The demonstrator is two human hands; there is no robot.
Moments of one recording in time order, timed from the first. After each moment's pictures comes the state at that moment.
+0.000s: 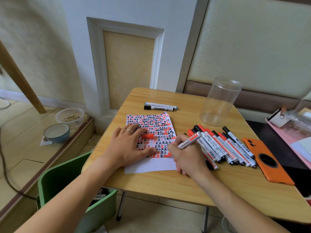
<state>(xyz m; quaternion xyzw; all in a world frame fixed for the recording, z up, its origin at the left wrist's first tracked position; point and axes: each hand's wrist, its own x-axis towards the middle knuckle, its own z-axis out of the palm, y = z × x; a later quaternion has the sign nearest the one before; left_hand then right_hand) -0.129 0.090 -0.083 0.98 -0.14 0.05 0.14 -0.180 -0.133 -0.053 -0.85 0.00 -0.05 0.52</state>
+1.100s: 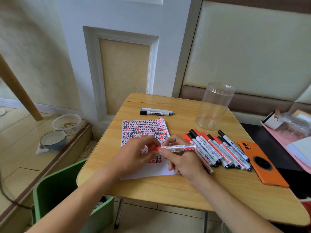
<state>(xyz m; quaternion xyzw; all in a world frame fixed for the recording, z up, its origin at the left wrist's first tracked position) -0.149 0.060 -0.061 0.86 -0.31 0.12 0.38 -0.175 -0.143 -0.057 -0.75 -0.13 0.00 0.65</state>
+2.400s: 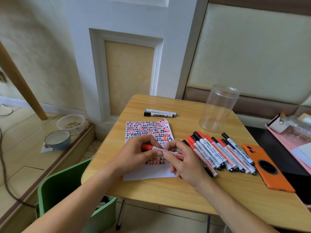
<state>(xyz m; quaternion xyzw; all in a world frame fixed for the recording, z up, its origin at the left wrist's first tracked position) -0.150 0.066 -0.057 0.77 -0.26 0.00 0.58 -0.178 -0.142 -0.057 -0.78 -0.16 0.00 0.60</state>
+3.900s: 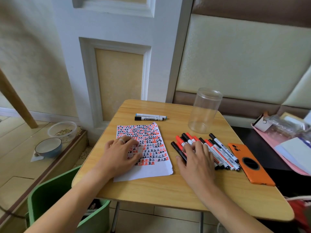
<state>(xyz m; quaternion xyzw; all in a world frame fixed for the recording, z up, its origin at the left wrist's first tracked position) -0.134 0.082 -0.080 0.97 -0.15 0.10 0.18 -0.180 -0.193 -0.080 -0.96 0.00 -0.28 0.02</state>
